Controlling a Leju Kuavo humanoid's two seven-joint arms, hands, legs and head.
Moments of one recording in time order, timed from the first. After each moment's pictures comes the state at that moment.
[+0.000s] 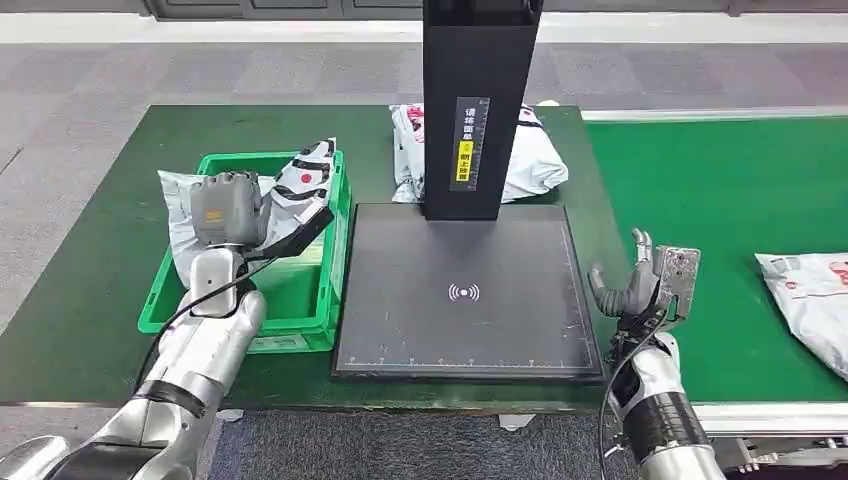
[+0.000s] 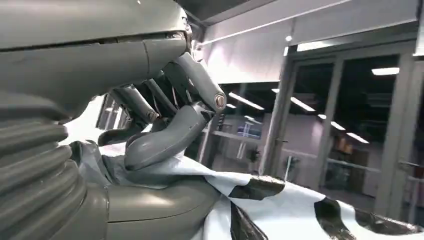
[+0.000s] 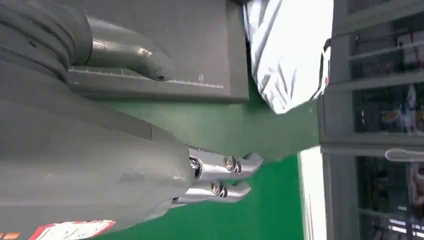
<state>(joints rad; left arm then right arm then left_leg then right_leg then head) -0.65 -0.08 -0.04 -0.80 -1.48 0.70 0.13 -0.38 -0.05 -0.02 -0.90 -0.22 -0.22 -0.61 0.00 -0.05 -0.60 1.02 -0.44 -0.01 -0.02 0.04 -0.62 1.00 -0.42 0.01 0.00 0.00</state>
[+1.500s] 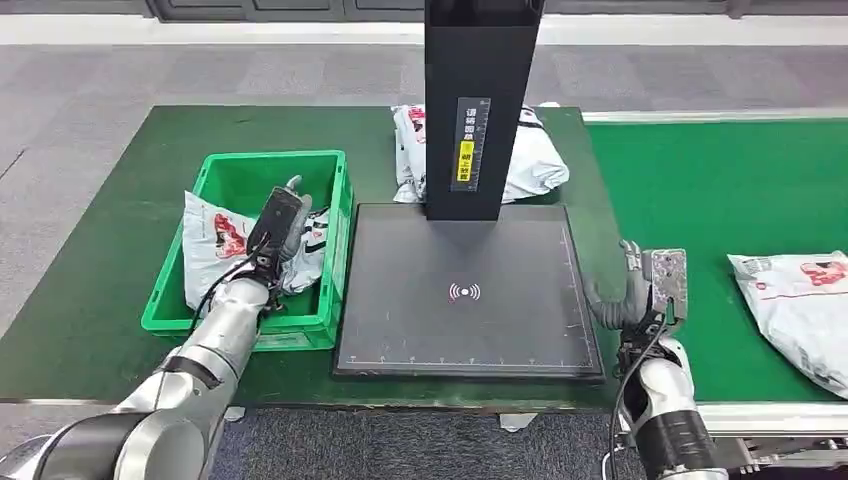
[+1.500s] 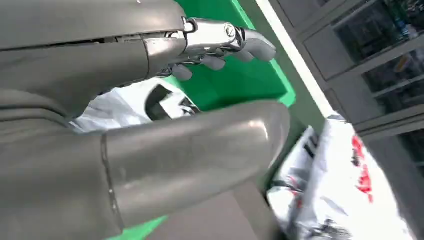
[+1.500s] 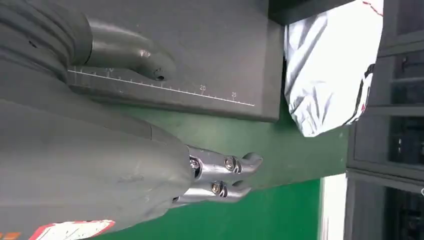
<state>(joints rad) -0.79 -0.16 0.17 -0.43 -0.41 0.08 -0.46 -0.29 -0.07 -0.04 -1.06 -0.07 -0.15 -0.41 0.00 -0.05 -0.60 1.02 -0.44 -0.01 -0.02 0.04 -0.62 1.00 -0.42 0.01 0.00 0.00</state>
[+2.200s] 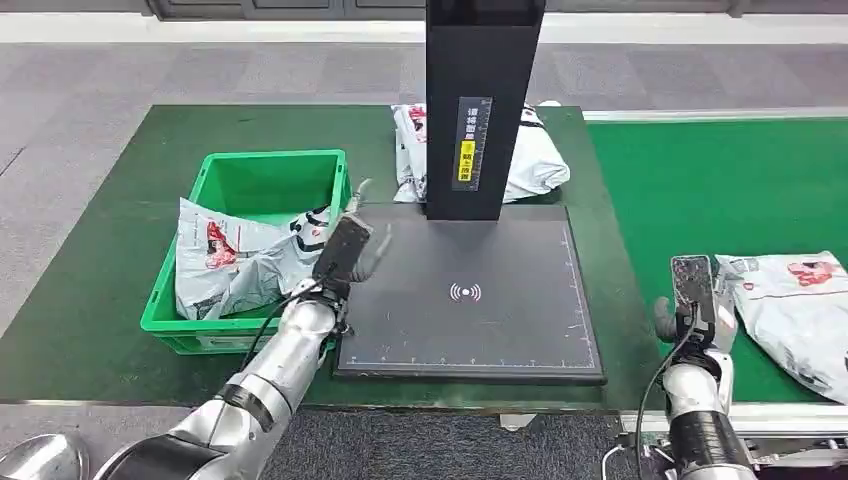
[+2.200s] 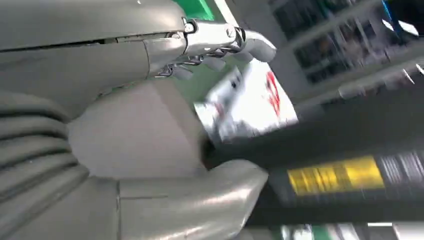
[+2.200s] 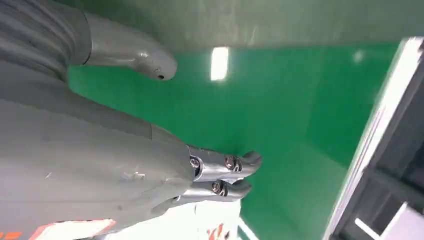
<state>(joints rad) -0.68 -0.32 -0.11 -0.54 -0.30 0.21 -0.56 -0.33 -0.13 -0.20 -0.91 0.34 -0.40 -0.34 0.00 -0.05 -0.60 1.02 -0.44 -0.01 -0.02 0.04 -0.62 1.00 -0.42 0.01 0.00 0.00</state>
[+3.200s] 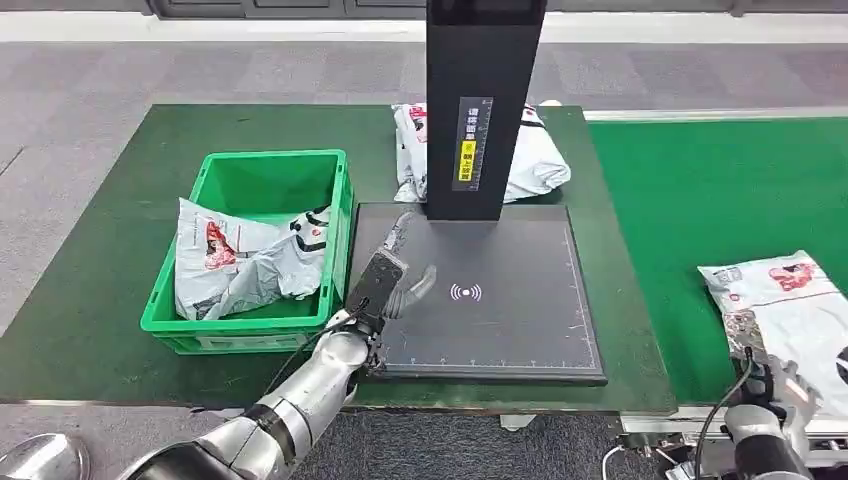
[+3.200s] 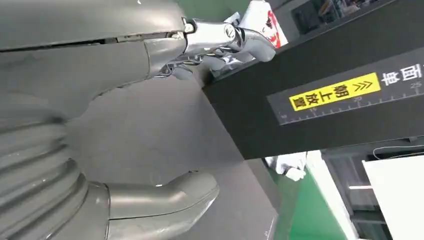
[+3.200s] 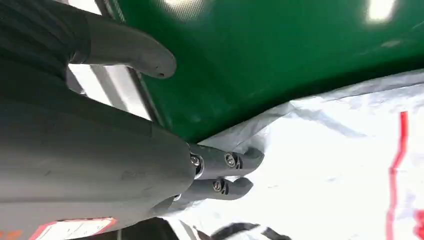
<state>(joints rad) -0.65 -0.35 -0.36 -0.44 -0.04 0.26 -0.65 -0.40 -0.33 -0.29 -0.41 0.47 -0.39 -0.18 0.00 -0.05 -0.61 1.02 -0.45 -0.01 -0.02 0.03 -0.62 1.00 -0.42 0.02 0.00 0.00</state>
